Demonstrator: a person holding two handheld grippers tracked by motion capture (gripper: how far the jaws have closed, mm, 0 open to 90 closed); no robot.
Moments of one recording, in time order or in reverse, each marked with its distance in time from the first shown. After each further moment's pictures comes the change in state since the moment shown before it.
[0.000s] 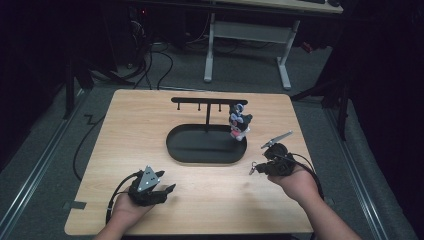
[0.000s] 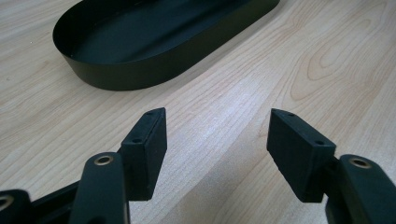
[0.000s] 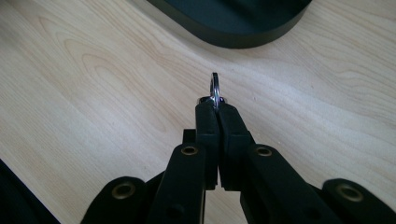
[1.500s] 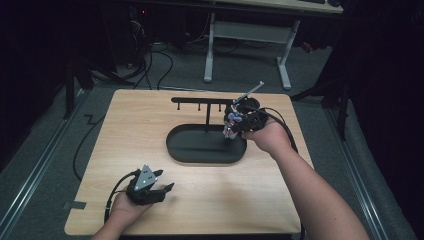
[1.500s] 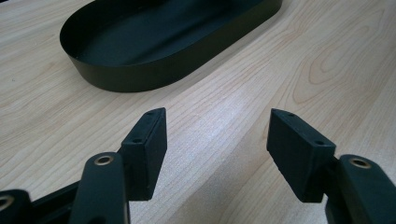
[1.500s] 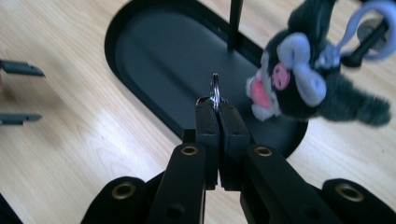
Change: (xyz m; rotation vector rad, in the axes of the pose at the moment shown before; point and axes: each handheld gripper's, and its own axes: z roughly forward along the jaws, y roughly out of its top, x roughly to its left) left arm 0.006 -0.001 -0.003 -0.015 -0.007 -0.008; right arm 0.008 0.139 -0.014 -0.032 0.025 -0.042
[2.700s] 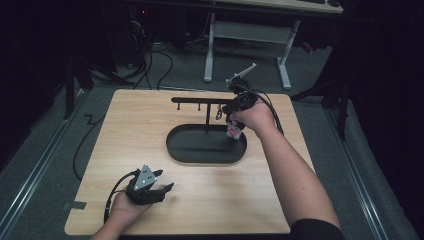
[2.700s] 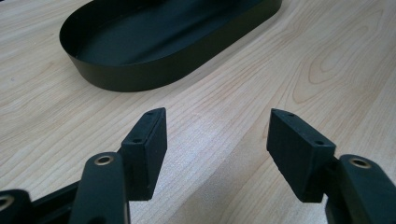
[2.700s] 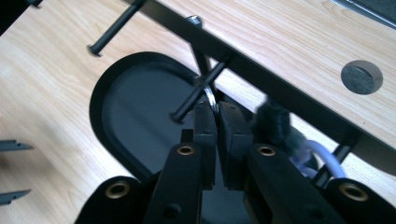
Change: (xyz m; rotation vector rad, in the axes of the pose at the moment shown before) left arm 0.001 -0.001 0.000 -0.001 -0.004 -0.003; right arm -0.029 0.055 0.023 -0.066 0.012 0.090
